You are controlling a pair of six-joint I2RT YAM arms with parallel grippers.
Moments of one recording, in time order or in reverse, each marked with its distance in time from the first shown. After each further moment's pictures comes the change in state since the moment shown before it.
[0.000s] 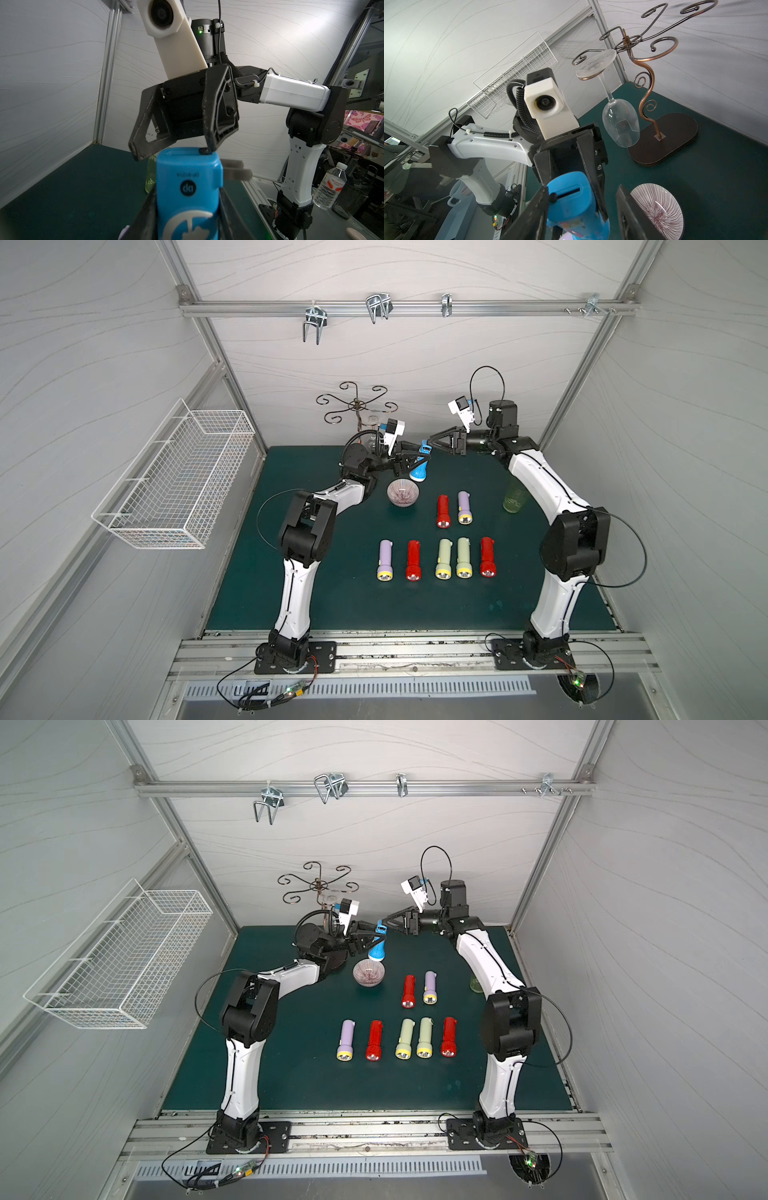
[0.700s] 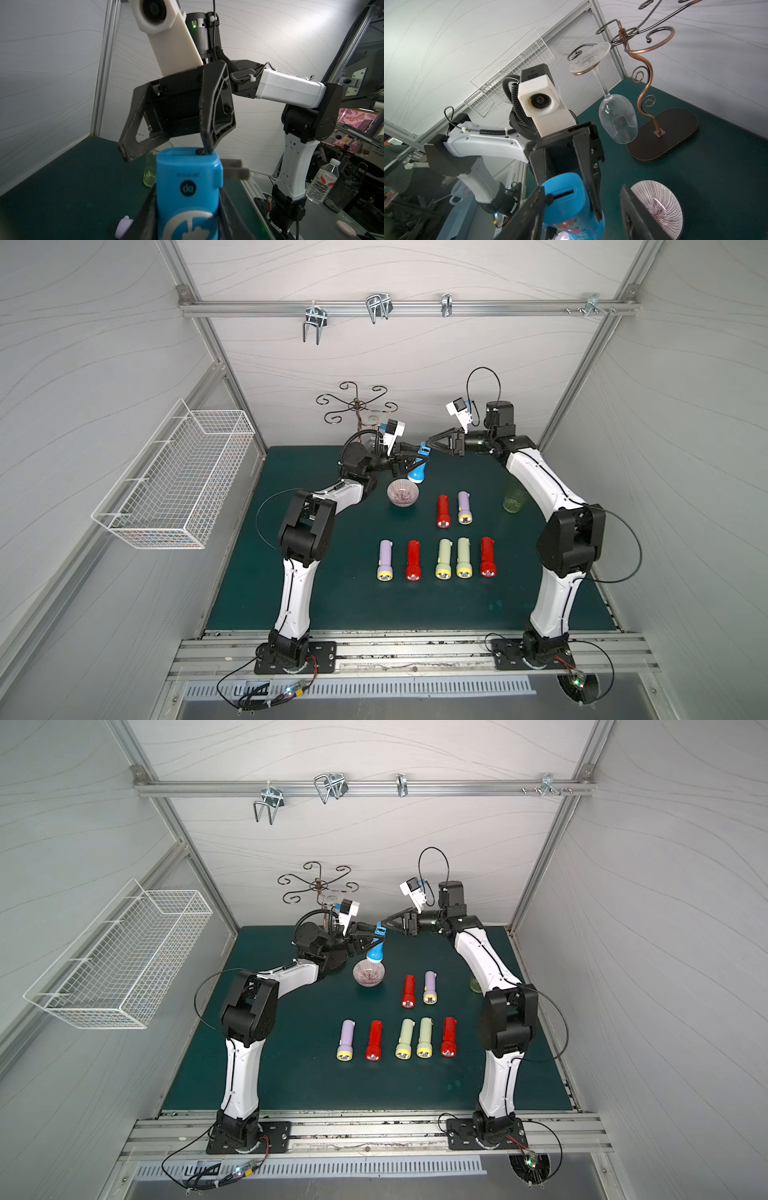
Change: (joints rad) left arm 0.008 0.000 0.005 -0.042 0.042 0.012; right arm 0.004 0.037 0.032 -0.057 0.023 -0.036
